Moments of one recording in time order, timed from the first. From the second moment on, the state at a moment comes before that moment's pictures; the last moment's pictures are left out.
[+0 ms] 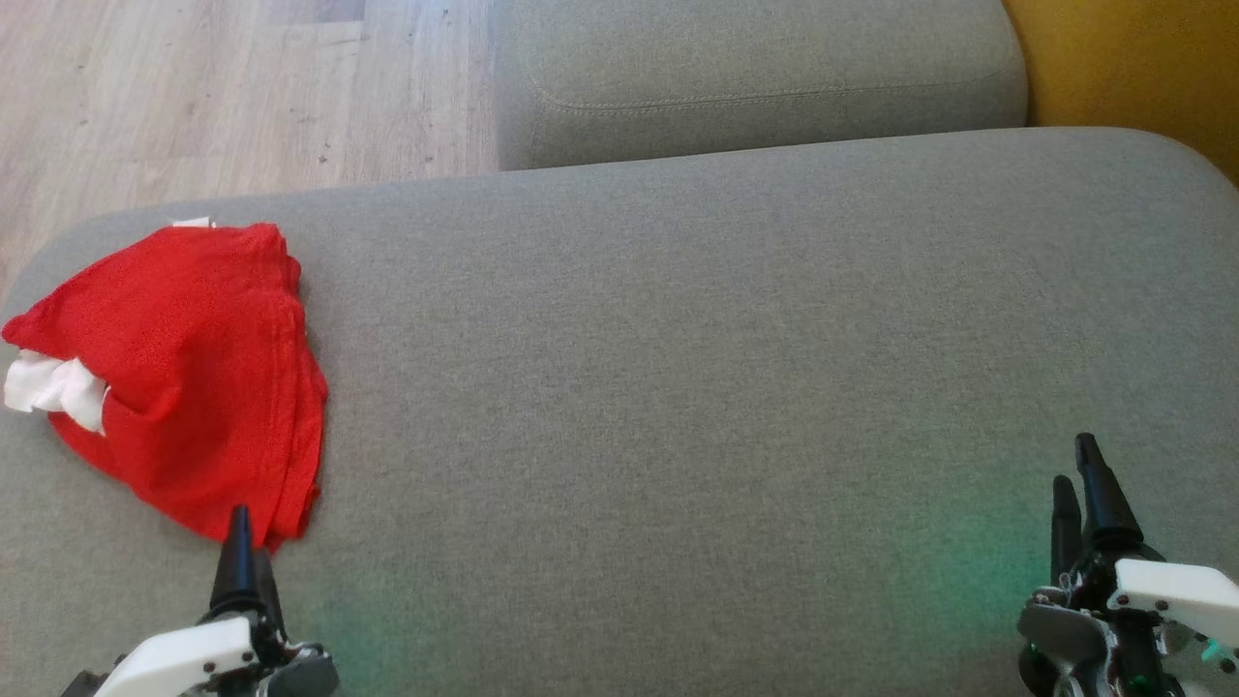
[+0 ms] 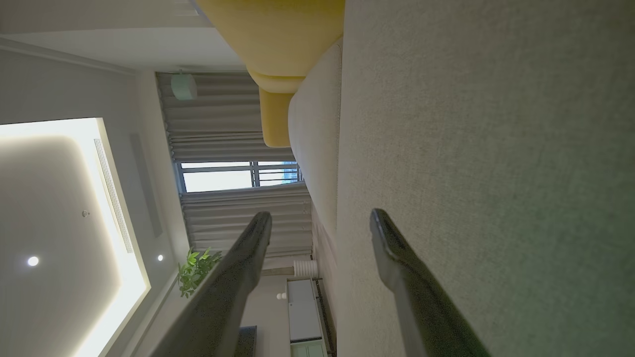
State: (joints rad) left arm 0.00 0.03 0.07 0.31 -1.60 -0.12 0.09; right arm -0.01 -0.04 -0.11 0.32 1.59 0.13 0.09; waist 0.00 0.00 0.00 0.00
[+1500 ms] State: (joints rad) left arm -0.01 0.03 0.08 0.11 -1.14 -0.10 -0.05; right arm -0.02 -0.04 -0.04 0.16 0.81 0.13 -0.05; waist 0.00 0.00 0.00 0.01
